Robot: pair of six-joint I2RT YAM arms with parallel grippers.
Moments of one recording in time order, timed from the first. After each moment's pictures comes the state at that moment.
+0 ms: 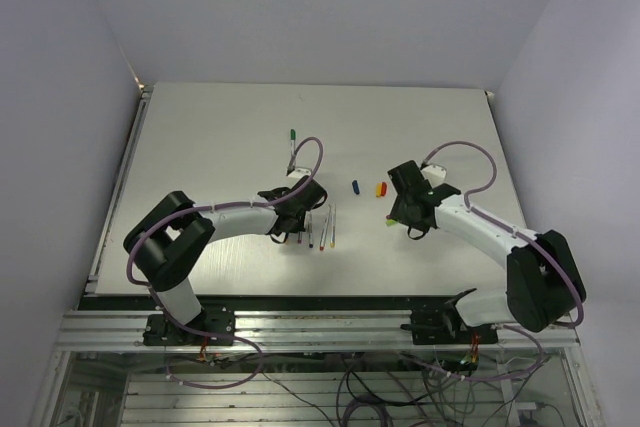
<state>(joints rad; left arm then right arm) -0.84 1.69 0.91 -0.30 -0.43 -0.58 0.48 1.36 0.79 -0.58 0.43 0.80</state>
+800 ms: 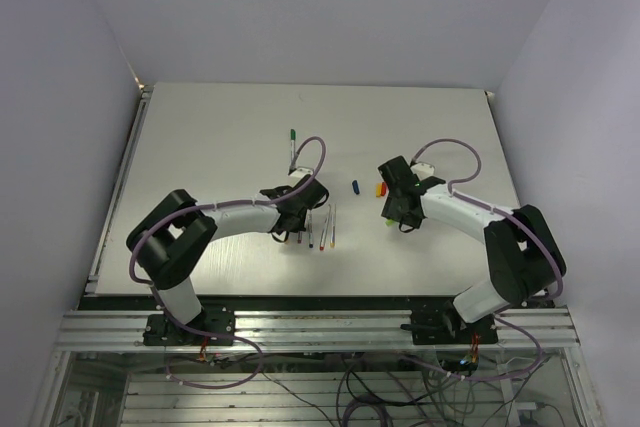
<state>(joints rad) -0.84 1.71 0.93 -0.32 -0.43 -0.56 0.48 1.53 0.85 -0.53 0.39 0.79</state>
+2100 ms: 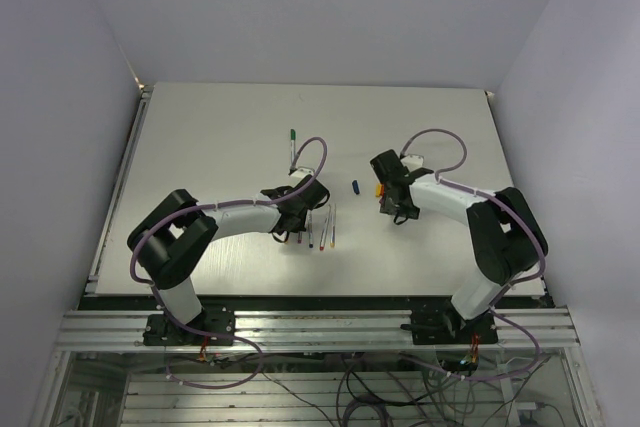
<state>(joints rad) -0.85 1.72 0.94 -0.33 -0.44 -0.56 0.48 1.66 0.93 -0.52 0.45 0.67</state>
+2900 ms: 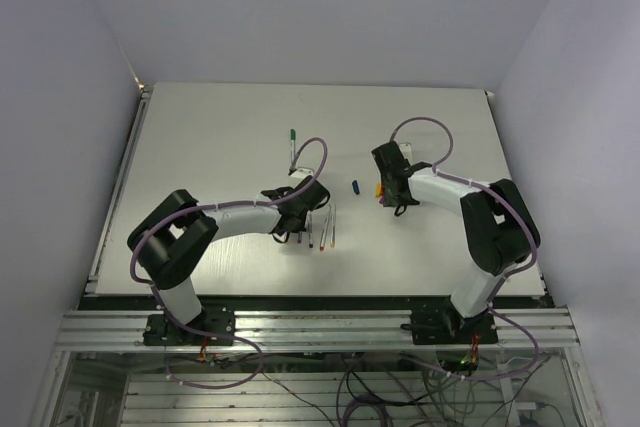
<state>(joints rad) -0.85 1.72 0.94 -0.32 -0.46 -0.57 0.44 1.74 0.99 -0.43 0.44 0.34</state>
